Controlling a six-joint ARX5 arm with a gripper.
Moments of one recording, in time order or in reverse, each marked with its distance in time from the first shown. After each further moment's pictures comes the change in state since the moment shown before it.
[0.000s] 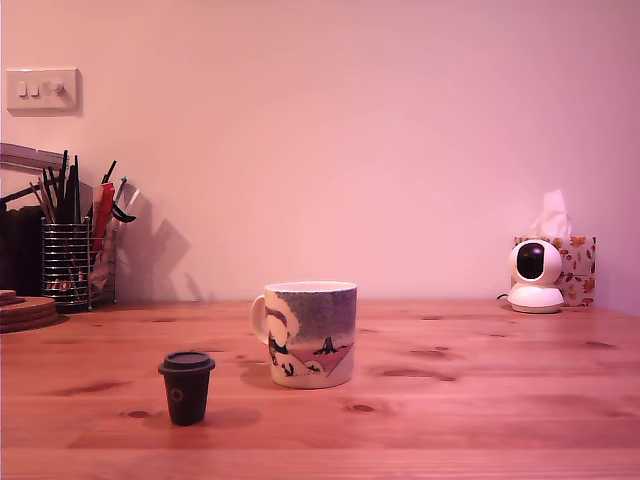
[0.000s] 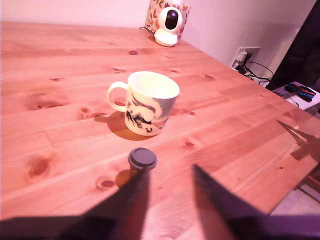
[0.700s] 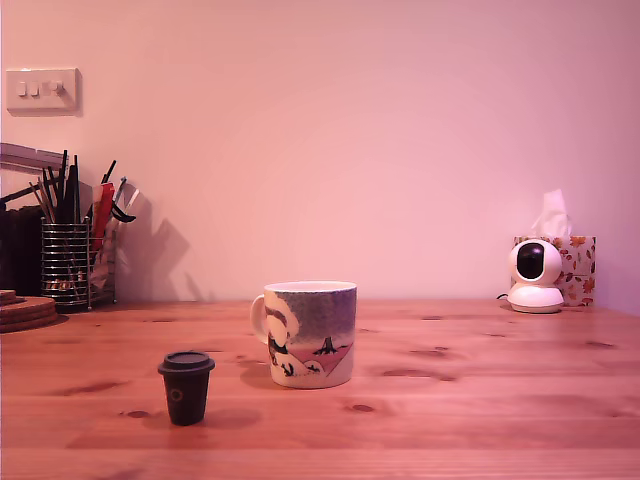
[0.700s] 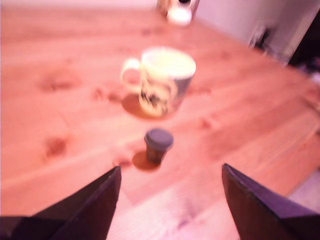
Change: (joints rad) arm -0.026 0.093 -0.004 -0.020 -0.074 0.081
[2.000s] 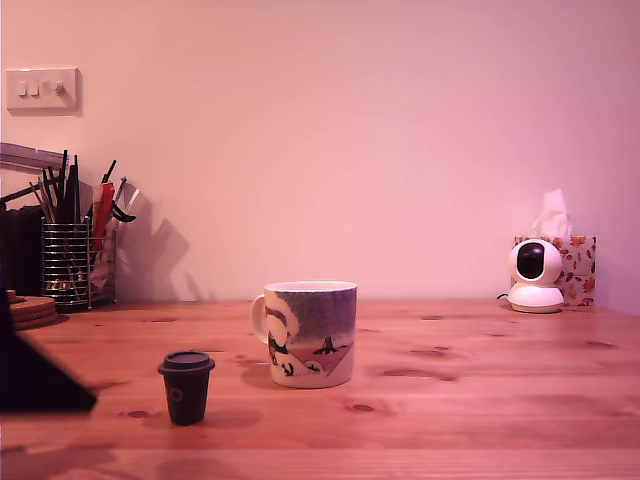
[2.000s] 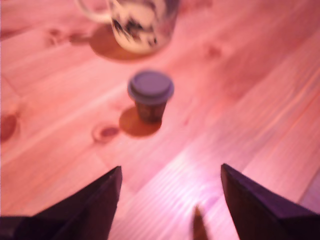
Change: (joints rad) arm -0.167 0.893 -0.010 0.663 -0.129 0.247
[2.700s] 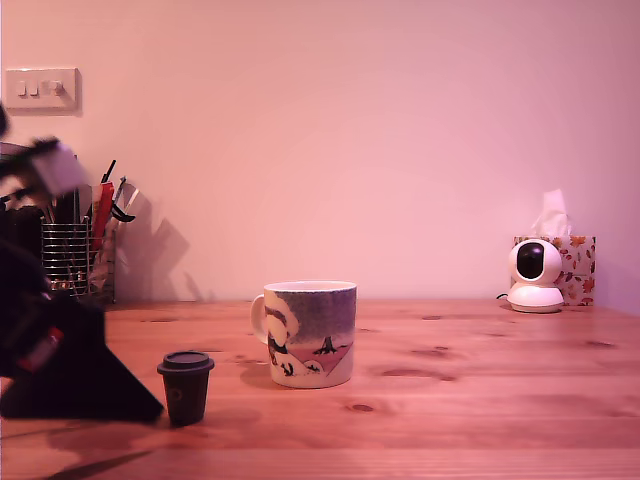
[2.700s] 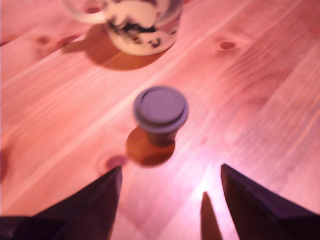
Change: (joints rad) arm -0.045 0.336 0.209 0.031 -0.008 0.093
